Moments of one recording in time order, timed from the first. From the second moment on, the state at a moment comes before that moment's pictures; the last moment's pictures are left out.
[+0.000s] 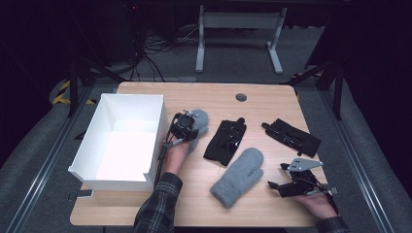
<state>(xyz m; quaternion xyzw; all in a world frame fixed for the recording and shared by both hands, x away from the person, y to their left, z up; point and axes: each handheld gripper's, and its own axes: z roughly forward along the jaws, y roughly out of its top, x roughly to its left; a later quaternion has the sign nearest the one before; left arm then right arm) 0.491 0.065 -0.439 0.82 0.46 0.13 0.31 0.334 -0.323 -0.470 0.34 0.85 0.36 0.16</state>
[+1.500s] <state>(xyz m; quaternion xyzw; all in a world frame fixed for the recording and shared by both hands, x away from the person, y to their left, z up) 0.385 -0.005 -0.362 0.87 0.30 -0.01 0.38 0.334 -0.323 -0.470 0.34 0.85 0.36 0.16</state>
